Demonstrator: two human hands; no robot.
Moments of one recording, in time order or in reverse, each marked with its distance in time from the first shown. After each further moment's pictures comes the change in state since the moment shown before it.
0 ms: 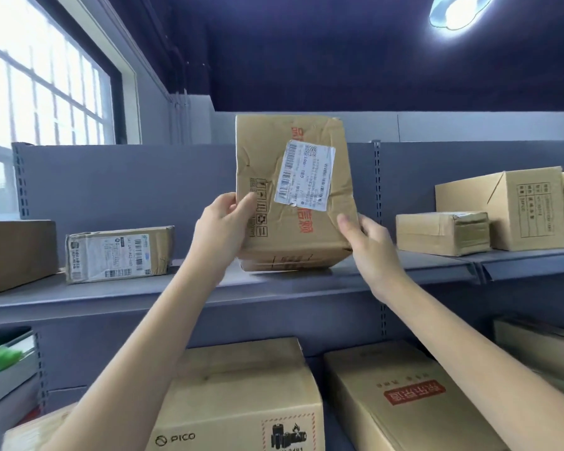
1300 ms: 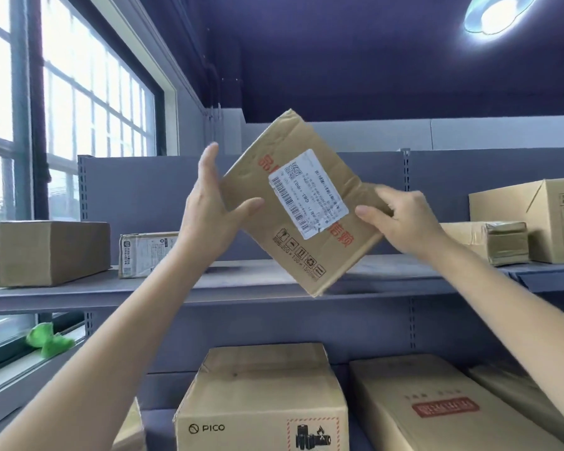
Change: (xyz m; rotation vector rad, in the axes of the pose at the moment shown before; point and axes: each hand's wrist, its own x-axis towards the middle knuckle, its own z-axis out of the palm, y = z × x) left_hand -0.007 0.019 -0.055 0.367 0.193 0.341; right_hand 0.022 -0.044 -0.023 -0.460 -0.125 -0.520
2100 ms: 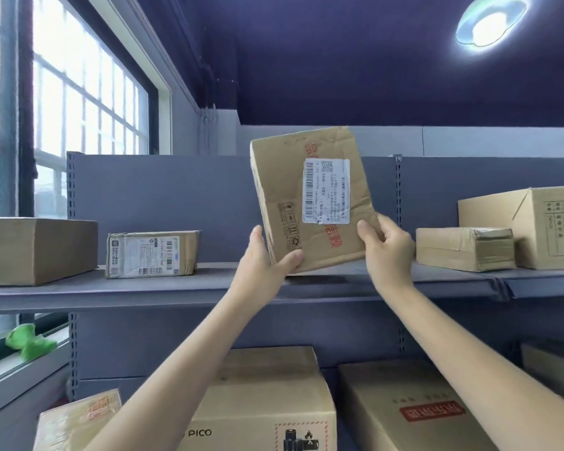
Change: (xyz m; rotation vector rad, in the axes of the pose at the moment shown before) left_hand -0.051 -0.007 0.069 -0.170 -0.326 -0.324; right_hand -0.026 0.019 0.054 0.212 0.434 0.386
